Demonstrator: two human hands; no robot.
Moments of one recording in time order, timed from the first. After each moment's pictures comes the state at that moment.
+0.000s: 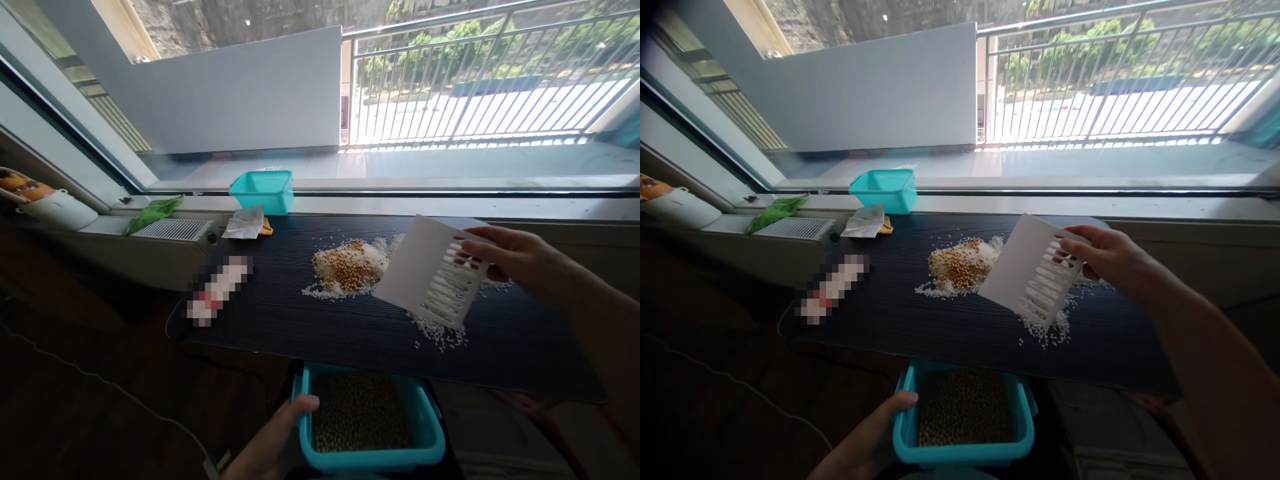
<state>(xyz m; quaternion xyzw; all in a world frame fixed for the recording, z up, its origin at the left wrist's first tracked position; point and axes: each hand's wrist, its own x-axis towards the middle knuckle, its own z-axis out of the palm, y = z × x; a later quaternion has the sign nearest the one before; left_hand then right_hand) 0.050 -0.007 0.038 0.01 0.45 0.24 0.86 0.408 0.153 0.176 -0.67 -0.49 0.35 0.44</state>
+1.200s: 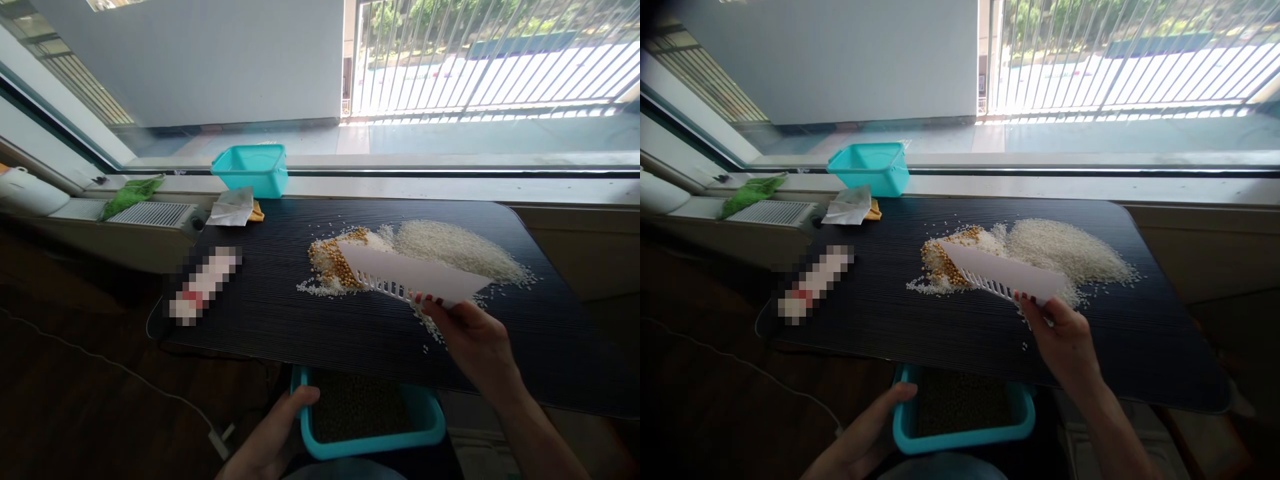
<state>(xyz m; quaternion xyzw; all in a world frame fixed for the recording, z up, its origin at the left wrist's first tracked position) 0.058 0.002 0.035 -0.03 0.48 0.25 0.84 0.341 0.082 0.078 -0.68 -0.52 0.26 0.45</state>
